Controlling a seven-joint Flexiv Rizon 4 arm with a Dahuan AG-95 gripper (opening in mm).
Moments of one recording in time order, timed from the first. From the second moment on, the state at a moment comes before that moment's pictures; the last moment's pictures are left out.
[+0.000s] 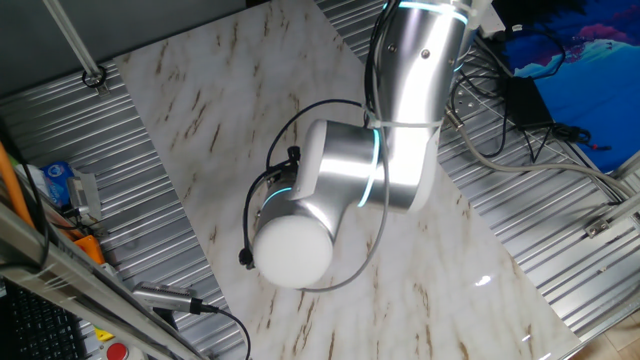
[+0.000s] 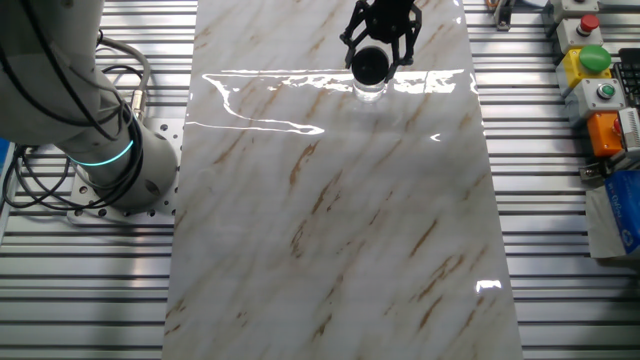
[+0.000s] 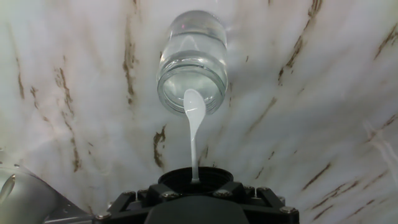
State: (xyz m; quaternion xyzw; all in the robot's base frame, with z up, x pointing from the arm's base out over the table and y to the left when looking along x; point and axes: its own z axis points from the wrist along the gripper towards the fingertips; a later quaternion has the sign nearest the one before) arm 0.443 0.122 0.150 0.53 -0.76 0.18 0.32
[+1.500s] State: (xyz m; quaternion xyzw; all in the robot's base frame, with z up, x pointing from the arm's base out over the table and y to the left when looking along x) arm 0.444 0.123 0.149 0.55 -0.75 0.17 0.32
